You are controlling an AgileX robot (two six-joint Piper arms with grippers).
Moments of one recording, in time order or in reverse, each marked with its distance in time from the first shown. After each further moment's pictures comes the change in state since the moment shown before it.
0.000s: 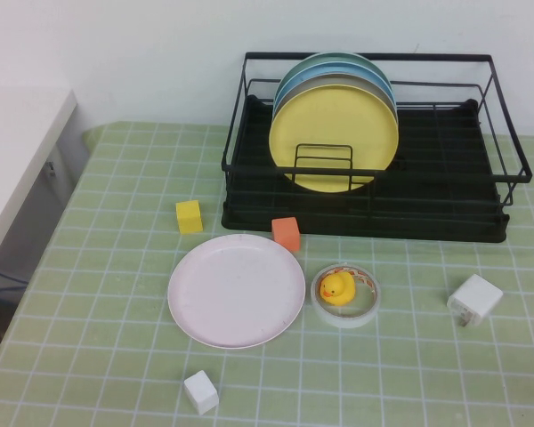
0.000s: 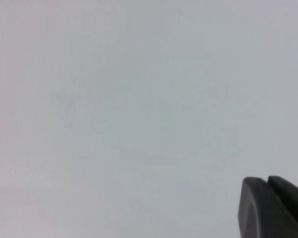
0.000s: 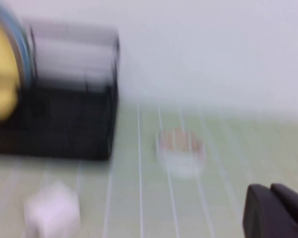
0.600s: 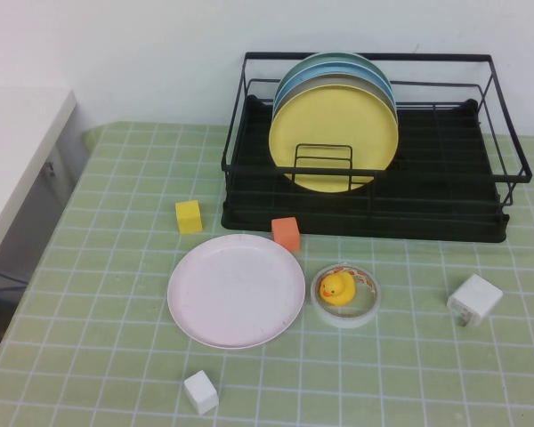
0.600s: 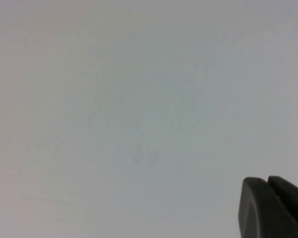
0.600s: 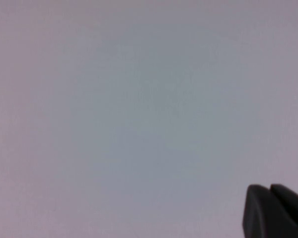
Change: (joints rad) right arm 0.000 0.000 0.000 -0.017 -0.744 0.015; left arm 0.000 -0.002 0.000 0.010 -0.128 -0.053
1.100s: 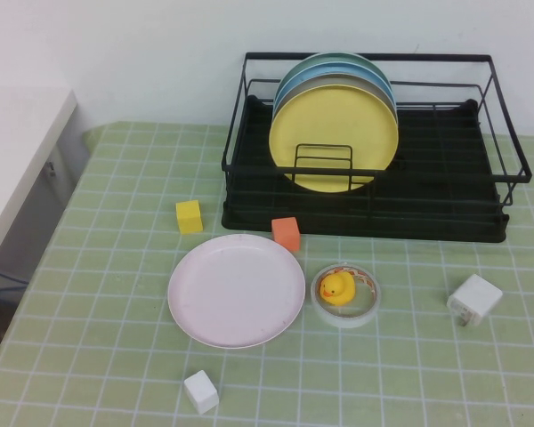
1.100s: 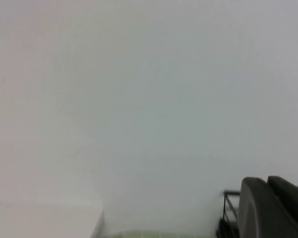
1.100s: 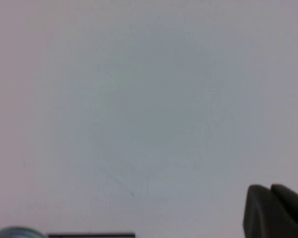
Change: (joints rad) right arm 0.000 0.037 -0.347 0.097 0.543 0.023; left arm 0.000 0.102 -0.441 0.156 0.693 -0.039
